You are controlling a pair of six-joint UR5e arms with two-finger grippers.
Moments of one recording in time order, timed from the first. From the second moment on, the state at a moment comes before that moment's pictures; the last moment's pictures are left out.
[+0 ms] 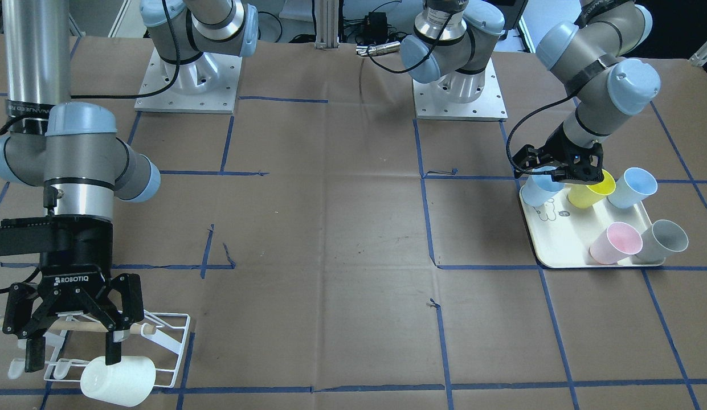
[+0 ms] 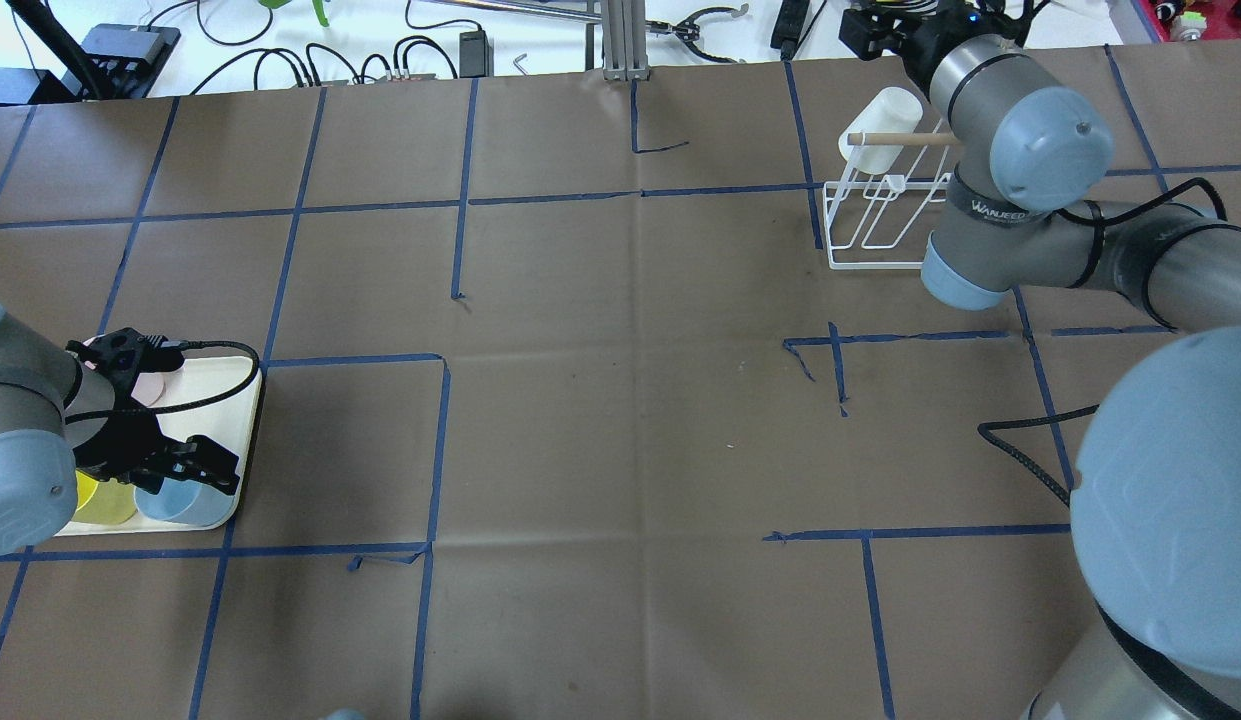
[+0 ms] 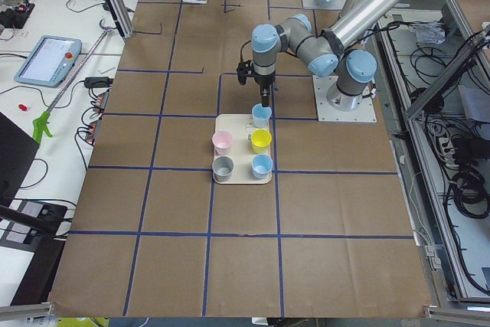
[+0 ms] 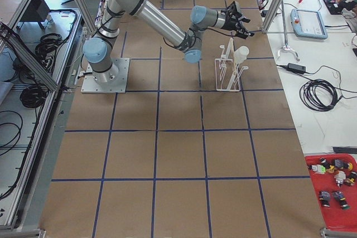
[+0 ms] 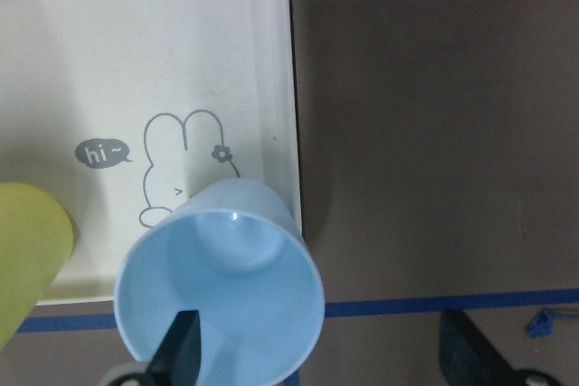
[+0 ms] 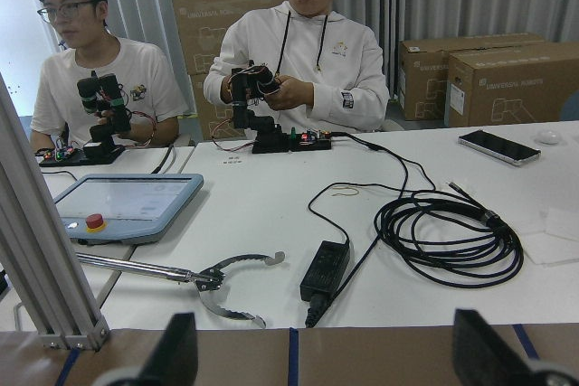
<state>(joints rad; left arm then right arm) -0.98 -1.53 -2.27 -1.03 1.61 0.64 1.45 -1.10 1.80 -3.53 -1.36 0.03</state>
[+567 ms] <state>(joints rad) -0.98 -1.55 -2.26 -1.02 1.67 0.65 1.50 -1.31 1.89 -3.46 -1.36 0.16</state>
